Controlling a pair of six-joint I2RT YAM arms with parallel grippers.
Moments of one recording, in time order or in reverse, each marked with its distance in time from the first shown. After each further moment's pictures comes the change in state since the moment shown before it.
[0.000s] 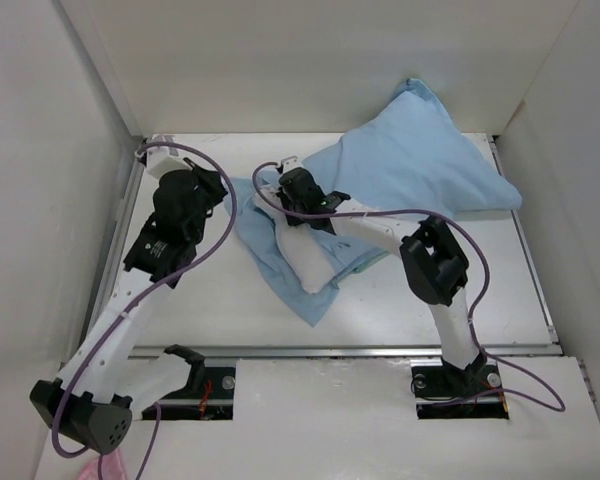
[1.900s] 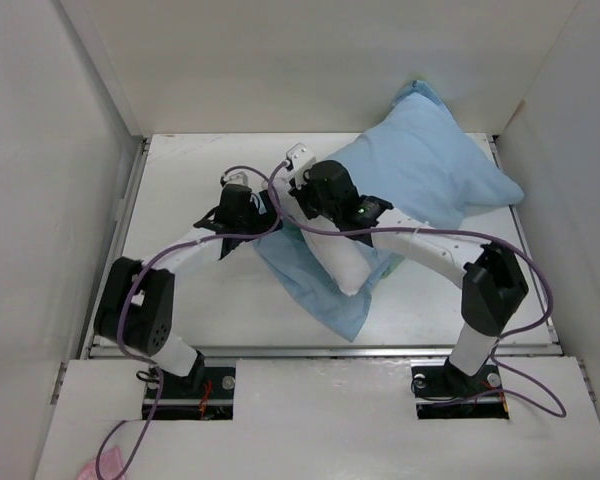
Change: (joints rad) left arm 0.033 0.493 -0.226 0.224 0.397 0.061; right arm 0.028 -0.397 -0.266 0.186 -0.064 -0.356
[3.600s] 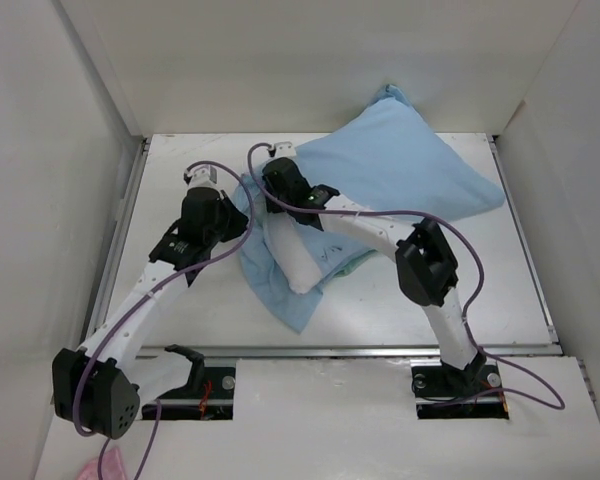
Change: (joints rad) left arm 0.014 -0.404 0.017 -0.240 -0.057 -0.009; right arm 0.029 0.448 0.465 -0.178 0.155 0.510
